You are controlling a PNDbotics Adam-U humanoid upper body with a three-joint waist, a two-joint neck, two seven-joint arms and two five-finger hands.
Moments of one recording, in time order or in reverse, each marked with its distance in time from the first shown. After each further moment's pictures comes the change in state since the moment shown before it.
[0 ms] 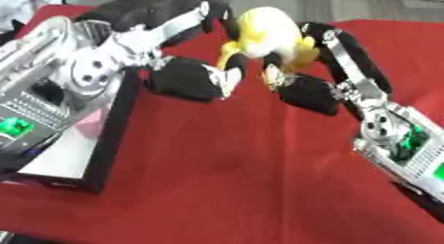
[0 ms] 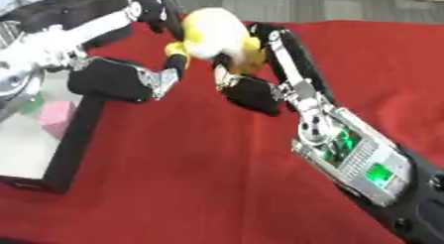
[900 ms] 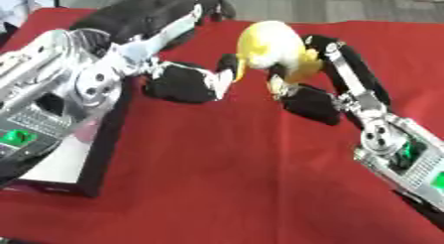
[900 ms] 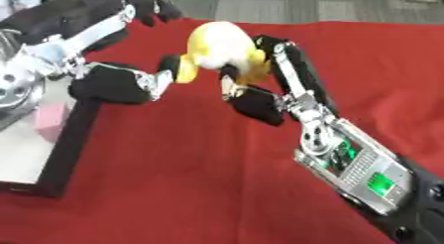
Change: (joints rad) left arm 0.010 0.006 -0.018 0.000 -0.052 0.001 0.019; right arm 0.032 -0.017 -0.006 0.000 0.003 -0.012 -0.012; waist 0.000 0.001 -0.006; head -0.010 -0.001
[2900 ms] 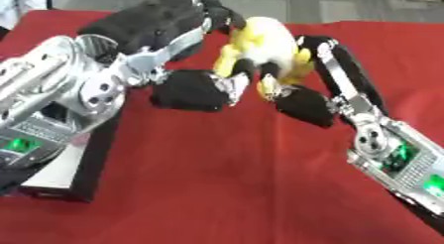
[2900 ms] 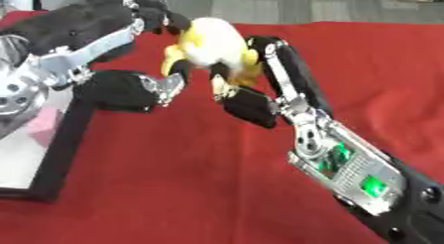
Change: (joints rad) left arm -0.010 -0.038 0.000 0.001 -0.073 -0.048 -0.066; right arm -0.008 0.000 0.009 0.000 0.089 -0.044 0.061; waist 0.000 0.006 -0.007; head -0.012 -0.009
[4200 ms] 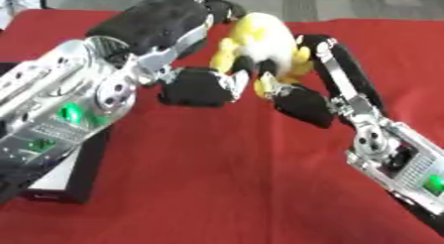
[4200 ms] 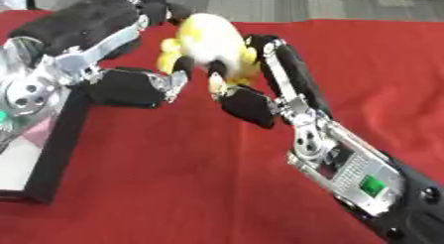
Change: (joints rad) left arm 0.001 -0.033 -0.006 0.046 -0.051 0.012 0.012; right arm -0.001 0.002 0.003 0.000 0.021 -0.040 0.004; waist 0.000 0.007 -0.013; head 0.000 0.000
